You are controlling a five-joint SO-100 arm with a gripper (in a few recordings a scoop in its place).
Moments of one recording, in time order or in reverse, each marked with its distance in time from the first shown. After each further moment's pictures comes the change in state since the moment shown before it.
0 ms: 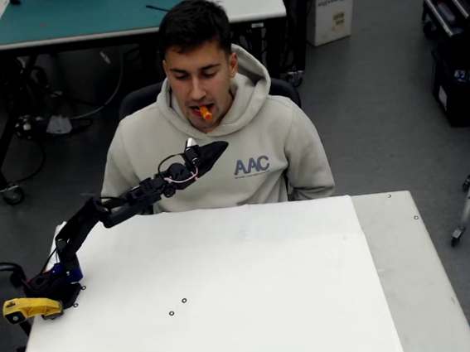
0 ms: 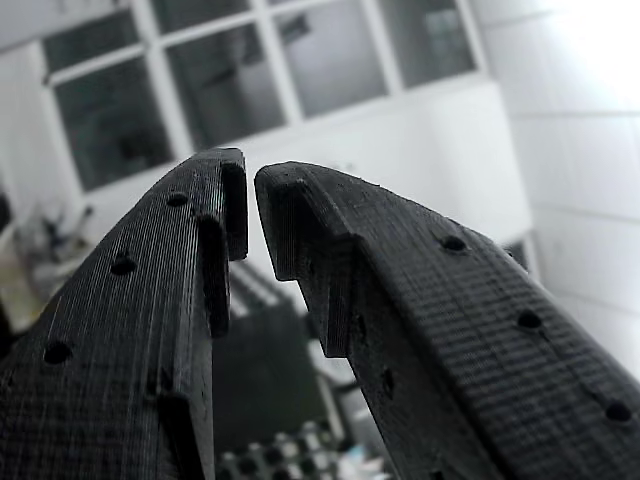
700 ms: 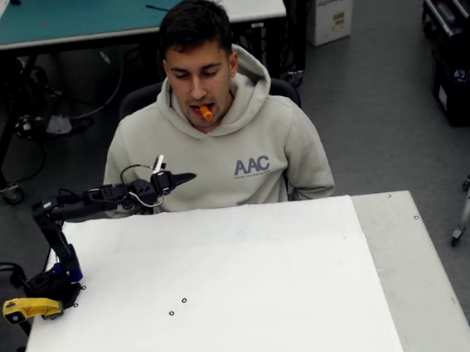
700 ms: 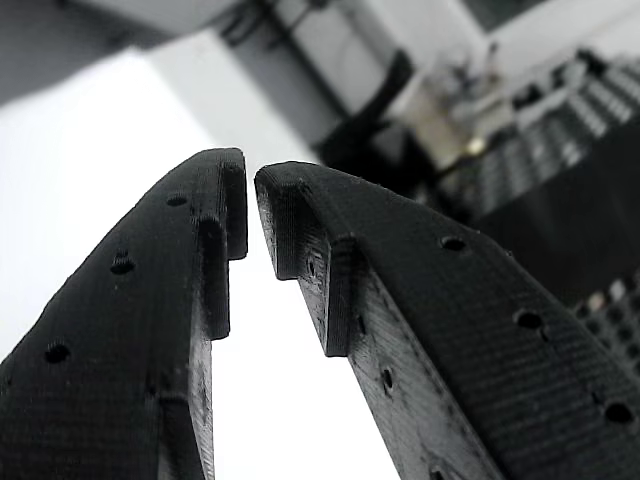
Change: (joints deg) arm 0.9 51.9 76.0 0.0 32.5
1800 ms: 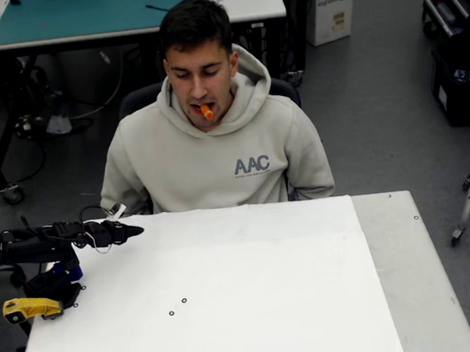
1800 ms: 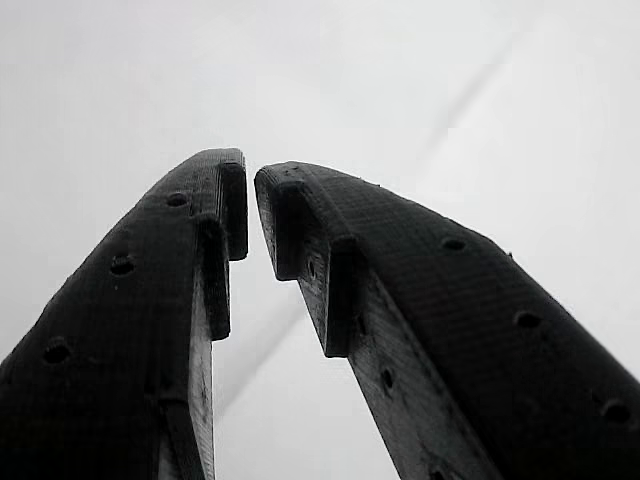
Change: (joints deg) arm -10.8 56.5 62.3 24.8 22.4
